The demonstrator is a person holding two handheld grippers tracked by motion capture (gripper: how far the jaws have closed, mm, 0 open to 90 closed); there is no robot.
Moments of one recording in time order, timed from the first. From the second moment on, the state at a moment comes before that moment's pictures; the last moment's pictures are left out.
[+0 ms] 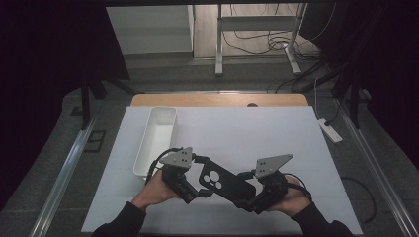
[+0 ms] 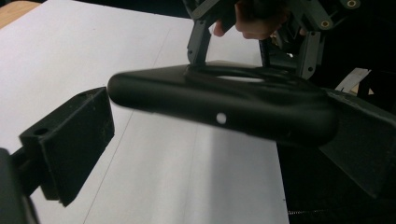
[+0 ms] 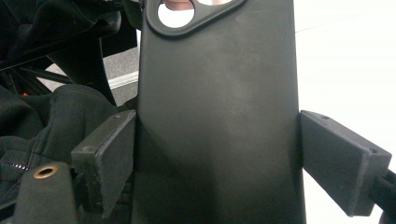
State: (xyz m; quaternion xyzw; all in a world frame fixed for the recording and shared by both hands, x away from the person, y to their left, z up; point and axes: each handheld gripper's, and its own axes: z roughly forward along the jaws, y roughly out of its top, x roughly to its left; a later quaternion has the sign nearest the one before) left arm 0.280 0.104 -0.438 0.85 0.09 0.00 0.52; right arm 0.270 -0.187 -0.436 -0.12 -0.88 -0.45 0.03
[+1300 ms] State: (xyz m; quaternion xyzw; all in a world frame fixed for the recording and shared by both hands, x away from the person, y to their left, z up) left arm 0.281 0.108 -0.434 0.84 0.07 -0.08 0.54; right arm 0.268 -0.186 -0.438 -0.07 -0.89 -0.45 0.03
